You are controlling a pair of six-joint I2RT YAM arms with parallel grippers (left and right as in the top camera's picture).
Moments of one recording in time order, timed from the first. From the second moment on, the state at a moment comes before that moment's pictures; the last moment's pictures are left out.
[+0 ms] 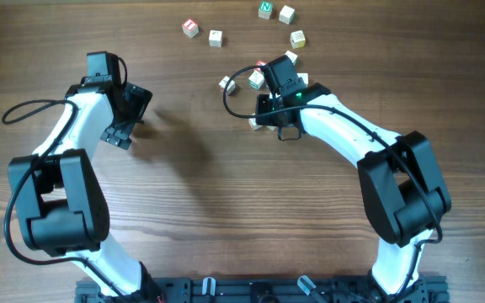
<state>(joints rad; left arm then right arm) 0.11 1.89 1.25 -0.65 0.01 -1.03 0.49 2.01 1.36 -0.47 -0.04 0.51</state>
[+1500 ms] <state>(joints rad) 0.11 1.89 1.25 -0.65 0.01 -1.03 0.49 2.01 1.36 -0.48 -0.04 0.51</state>
